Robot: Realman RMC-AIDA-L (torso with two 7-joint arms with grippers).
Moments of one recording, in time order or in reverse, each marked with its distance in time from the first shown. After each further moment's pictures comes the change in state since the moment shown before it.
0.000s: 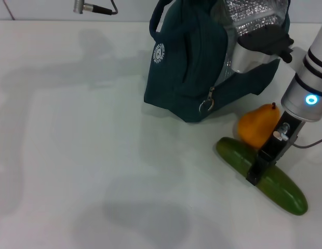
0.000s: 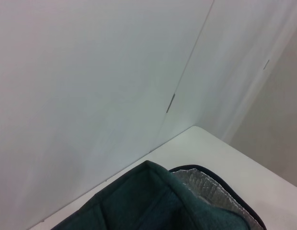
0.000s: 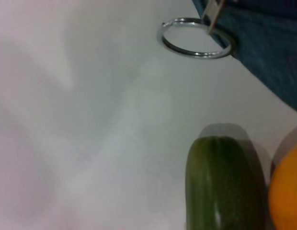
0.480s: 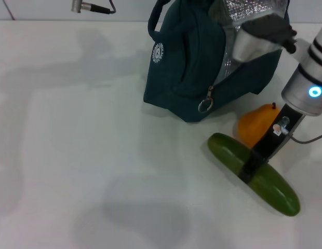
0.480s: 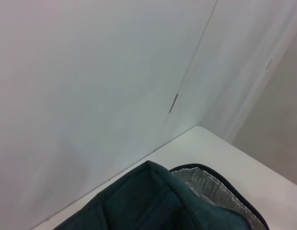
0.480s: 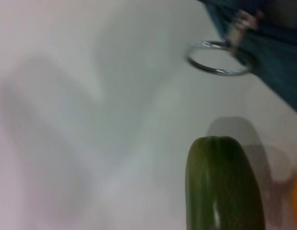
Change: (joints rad) left arm 0.001 0.005 -0.001 0.000 0.001 0.000 0.000; right arm -0.020 -0.010 0.076 -0.063 0.038 -0.077 -0.026
